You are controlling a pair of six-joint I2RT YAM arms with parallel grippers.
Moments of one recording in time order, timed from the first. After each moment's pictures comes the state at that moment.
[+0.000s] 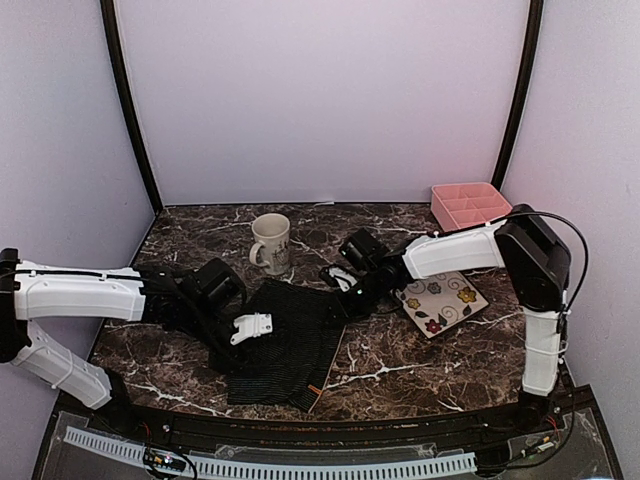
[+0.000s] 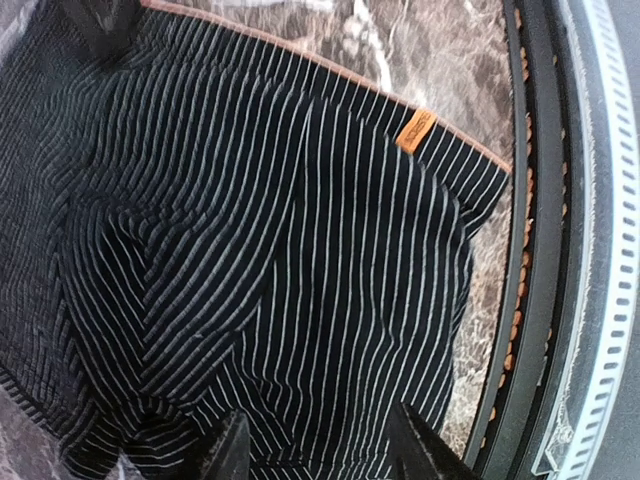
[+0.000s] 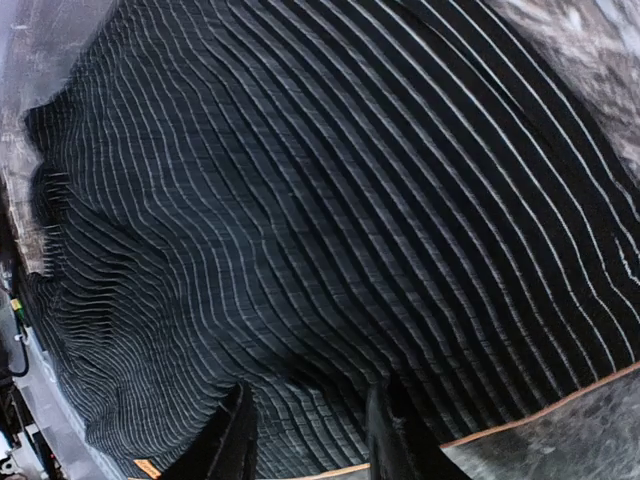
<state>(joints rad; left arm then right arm) -0.92 1.35 0.79 -0.62 0.27 0.40 0.84 1.99 1.30 -0.40 -0.41 0.36</state>
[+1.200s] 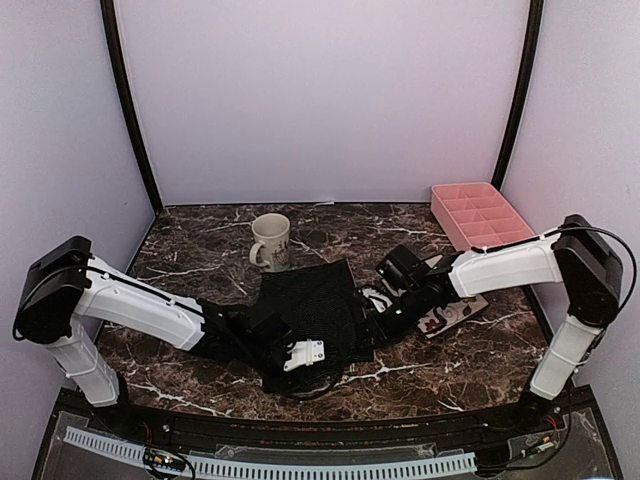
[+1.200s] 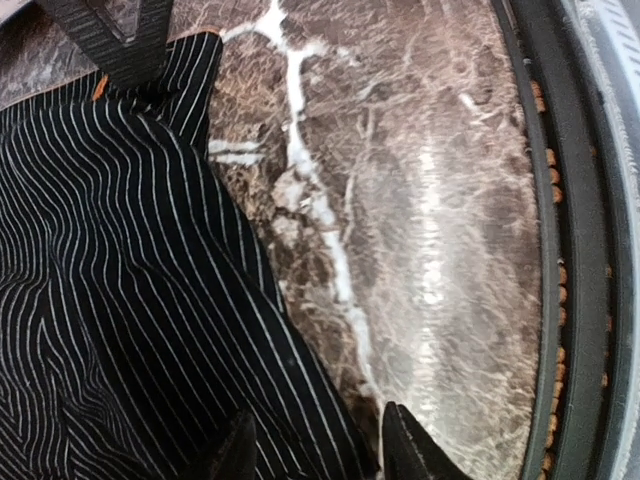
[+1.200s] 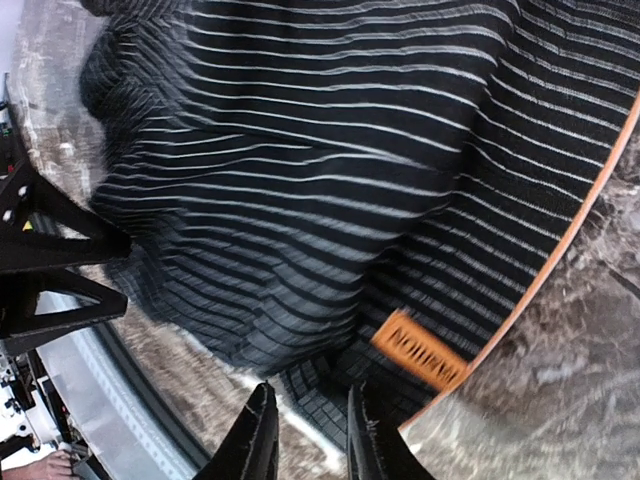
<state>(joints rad) -1.14 1.65 0.81 -0.14 0.19 0.30 0.83 1.69 0.95 -0.41 -0.47 0.38</state>
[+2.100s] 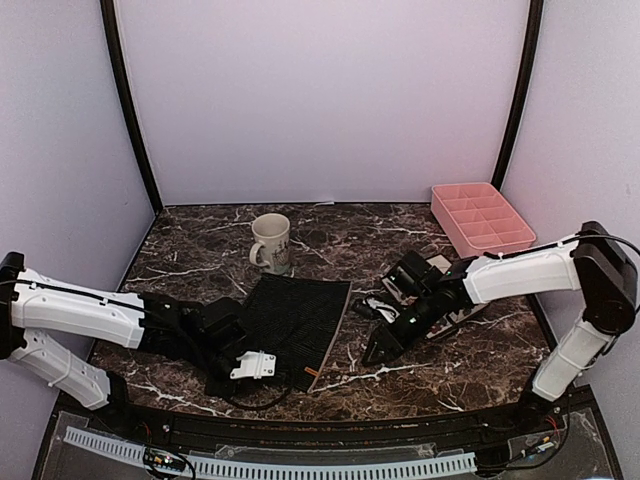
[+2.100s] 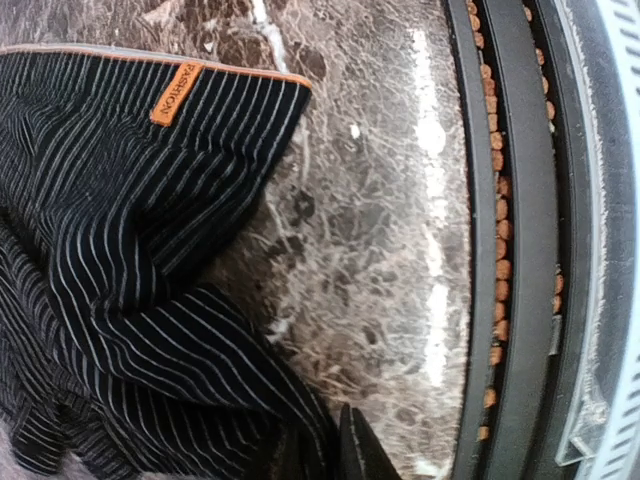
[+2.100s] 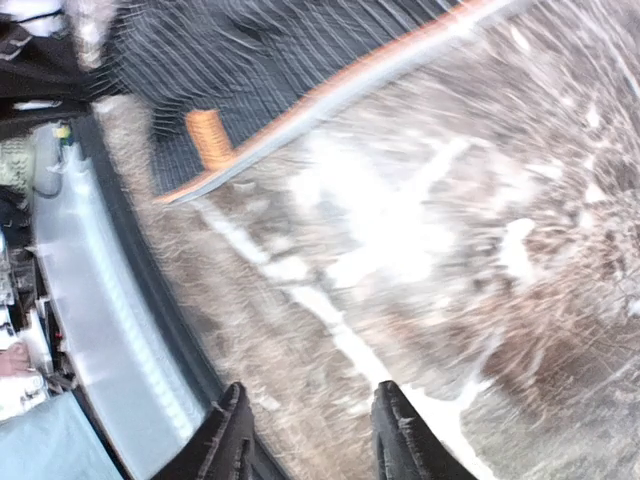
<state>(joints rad) -1.12 1.32 0.69 -0.57 0.10 0.44 0.84 1.63 0.87 -0.43 -0.59 0.23</state>
